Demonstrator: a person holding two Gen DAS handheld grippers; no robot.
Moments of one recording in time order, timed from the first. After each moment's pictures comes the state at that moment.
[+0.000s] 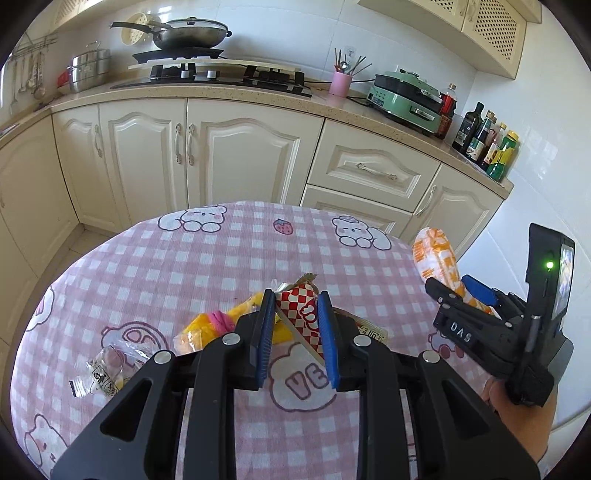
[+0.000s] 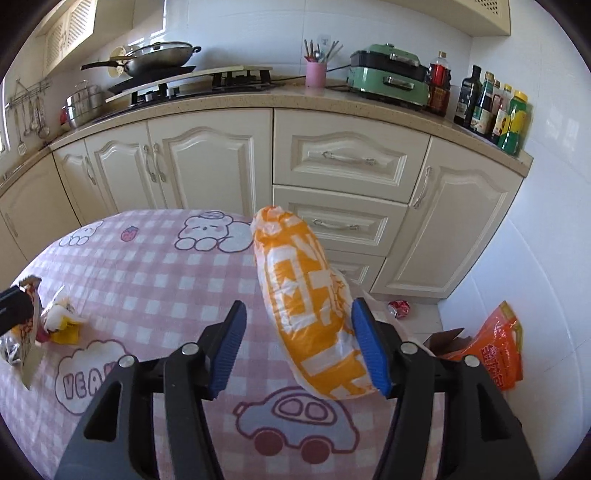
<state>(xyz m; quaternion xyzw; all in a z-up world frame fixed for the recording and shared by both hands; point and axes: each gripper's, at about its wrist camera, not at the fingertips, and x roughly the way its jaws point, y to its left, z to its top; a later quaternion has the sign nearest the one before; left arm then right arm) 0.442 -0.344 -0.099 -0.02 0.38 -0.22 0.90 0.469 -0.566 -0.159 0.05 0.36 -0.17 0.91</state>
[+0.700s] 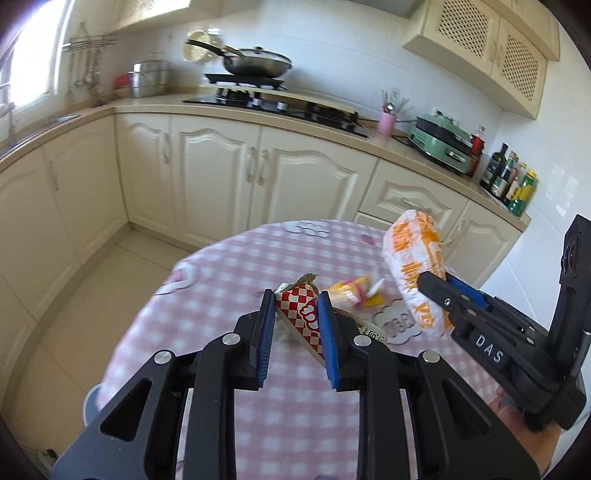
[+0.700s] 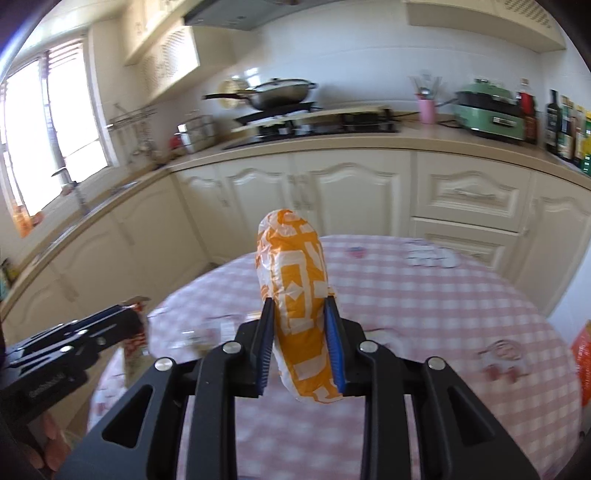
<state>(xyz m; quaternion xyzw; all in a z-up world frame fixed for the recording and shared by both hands) 0.375 -0.199 -0.061 -0.06 0.33 -0.14 0.93 0.421 -0.400 -0.098 0.10 0.29 0.05 0.95</state>
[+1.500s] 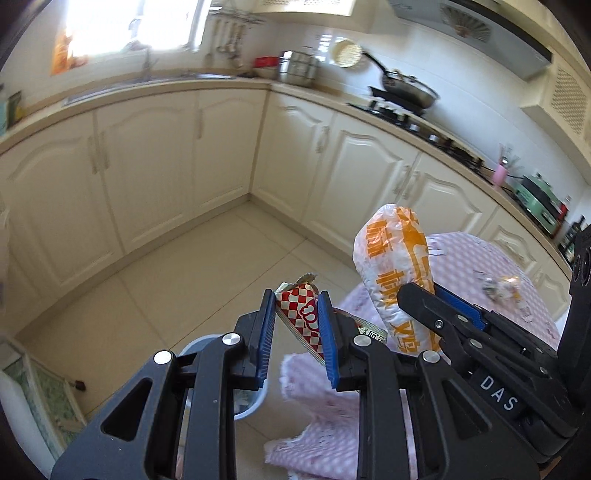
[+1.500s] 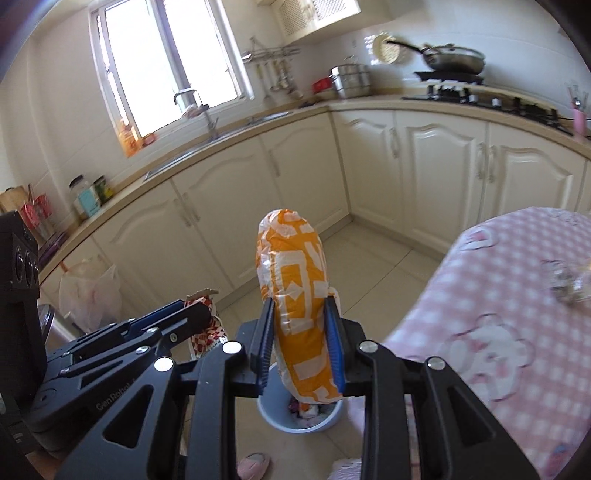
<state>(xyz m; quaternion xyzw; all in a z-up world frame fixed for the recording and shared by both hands) 0.302 0.071 -0.110 -0.14 0.34 0.04 0.93 0.390 -0.068 -0.122 0.05 0.35 0.27 0.90</state>
